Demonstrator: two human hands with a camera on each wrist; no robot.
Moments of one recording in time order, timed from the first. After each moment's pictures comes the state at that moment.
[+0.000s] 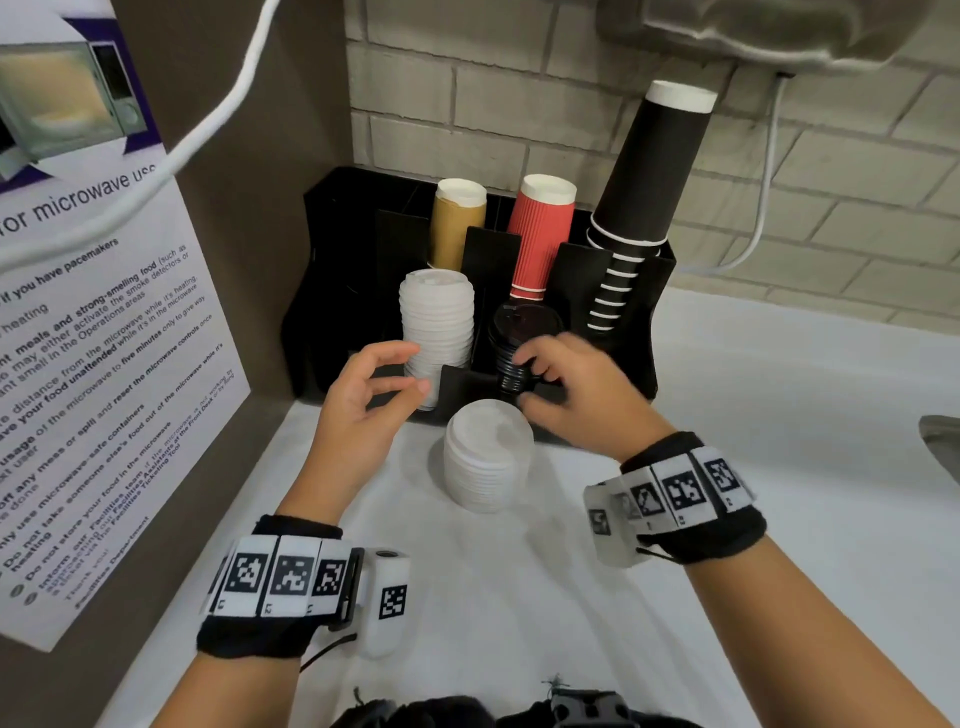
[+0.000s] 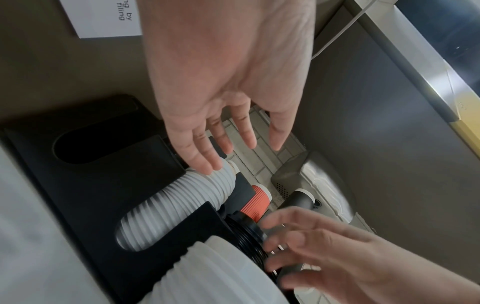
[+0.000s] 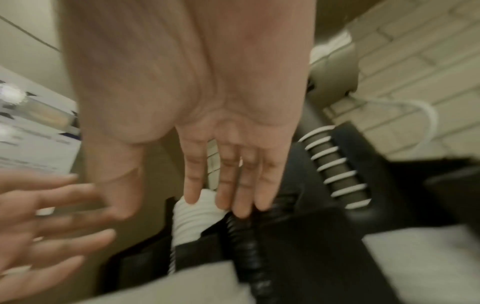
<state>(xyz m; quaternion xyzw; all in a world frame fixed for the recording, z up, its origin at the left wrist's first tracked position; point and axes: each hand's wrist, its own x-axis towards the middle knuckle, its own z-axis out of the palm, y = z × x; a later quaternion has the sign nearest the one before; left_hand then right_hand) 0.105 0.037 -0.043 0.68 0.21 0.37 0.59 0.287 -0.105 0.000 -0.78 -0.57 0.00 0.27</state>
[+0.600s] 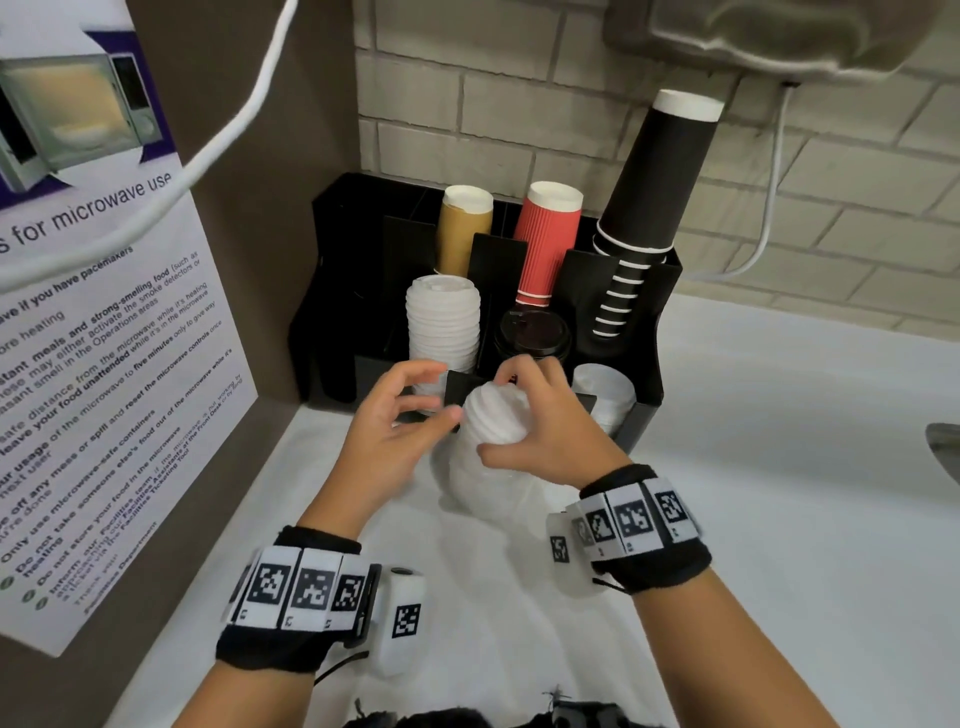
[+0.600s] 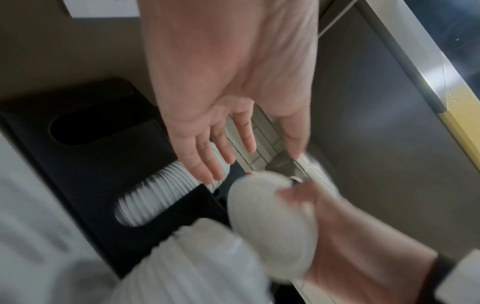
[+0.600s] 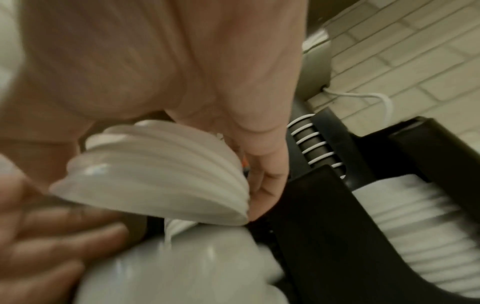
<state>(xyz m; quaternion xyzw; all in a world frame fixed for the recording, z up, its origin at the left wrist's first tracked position) 0.108 0.025 -0.044 0.69 0.20 0.32 0.62 0.261 -0.089 -0.027 -0.79 -0.50 0.12 0.33</state>
